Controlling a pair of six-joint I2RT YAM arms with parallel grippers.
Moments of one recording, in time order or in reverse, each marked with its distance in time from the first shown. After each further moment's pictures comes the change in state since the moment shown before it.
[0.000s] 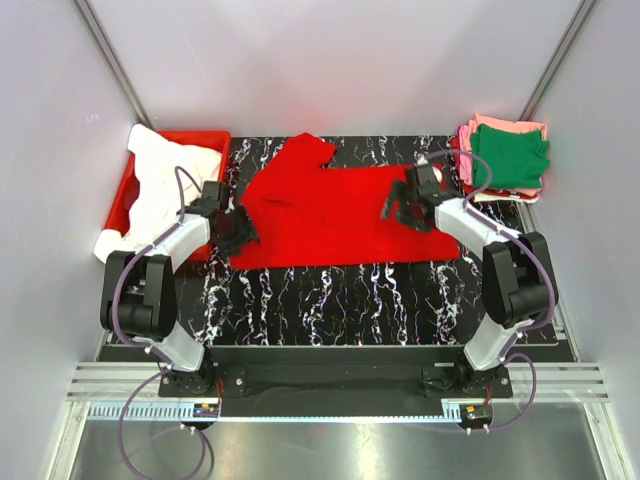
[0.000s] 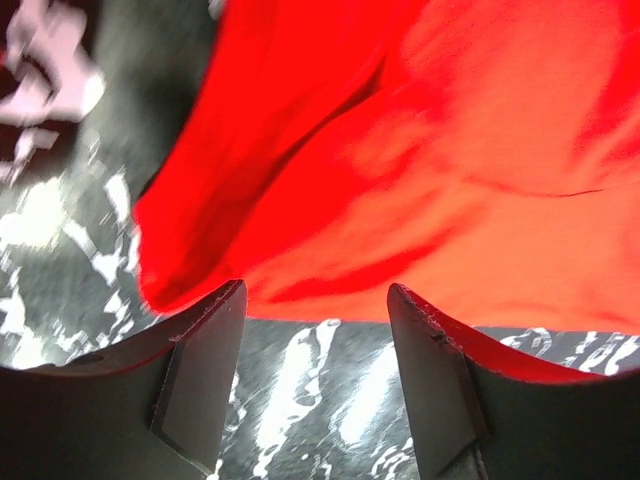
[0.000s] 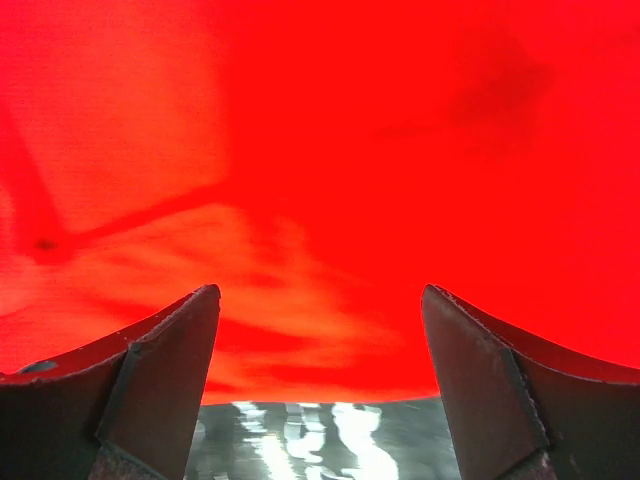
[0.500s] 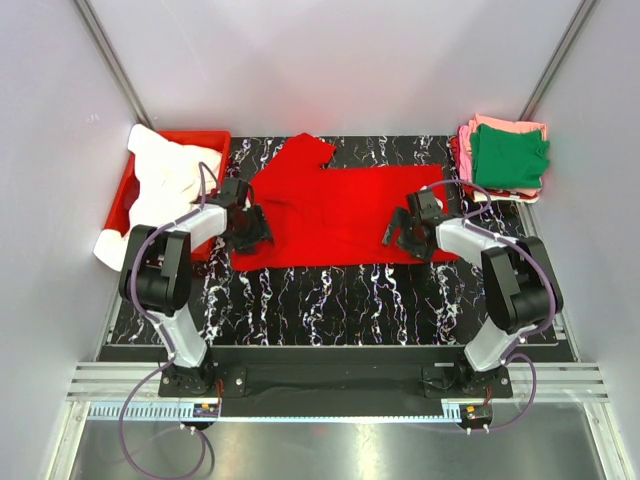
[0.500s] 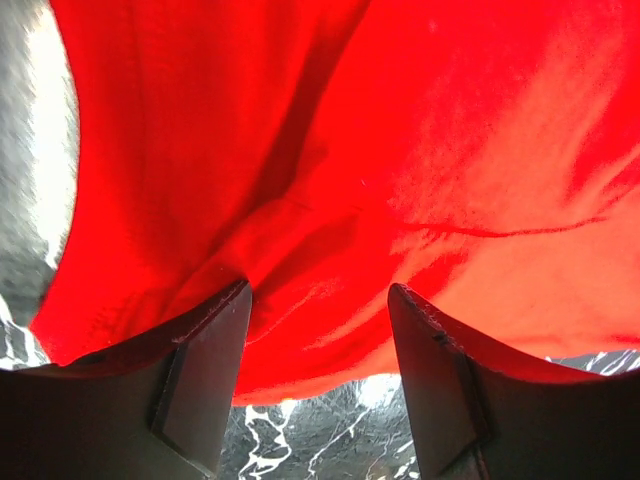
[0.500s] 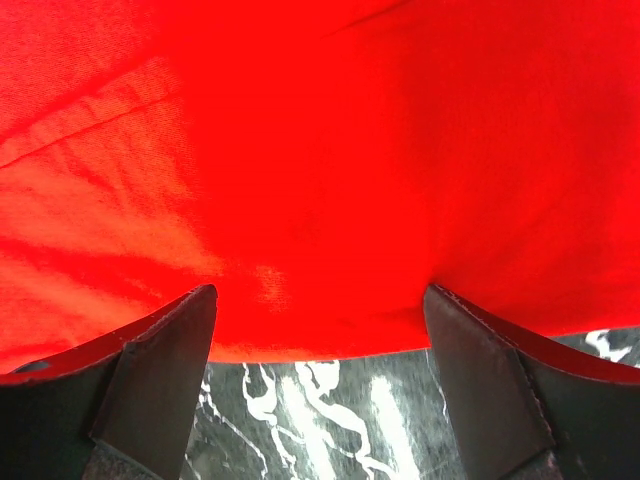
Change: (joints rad) left arm -0.064 0.214 0.134 0.017 0.033 0.015; right arm -0.037 -0.032 -0.248 0.044 -0.071 0.075
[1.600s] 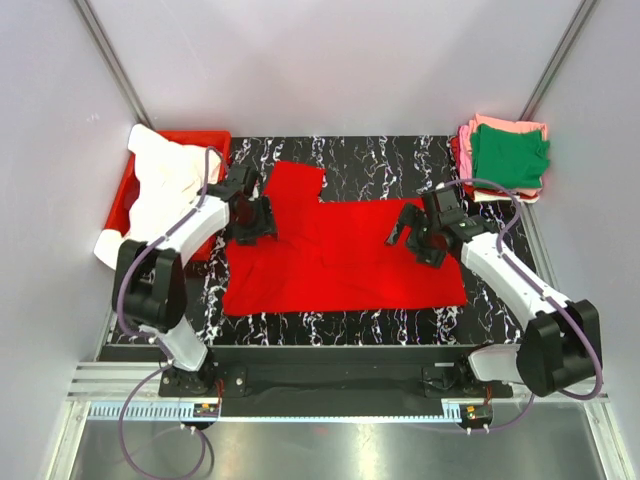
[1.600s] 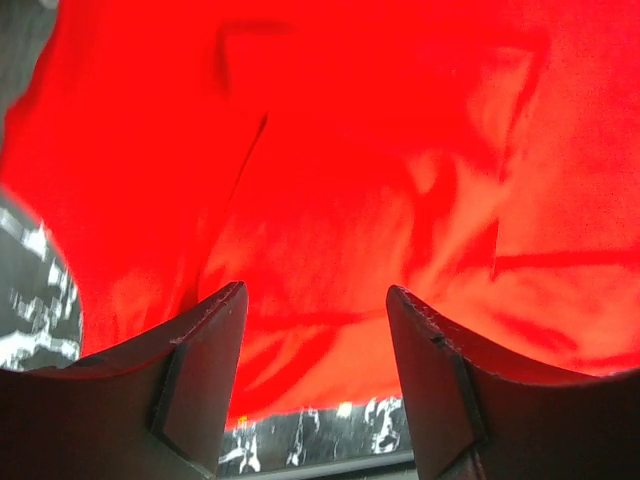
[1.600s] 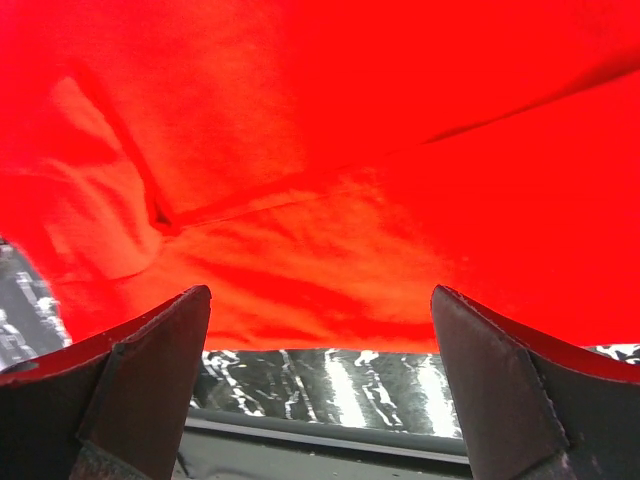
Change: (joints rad) left arm -0.097 -0.152 0.105 -0.242 -0.069 0.056; right arm 0.038 -0.400 0.002 -0.302 -0.071 0.126
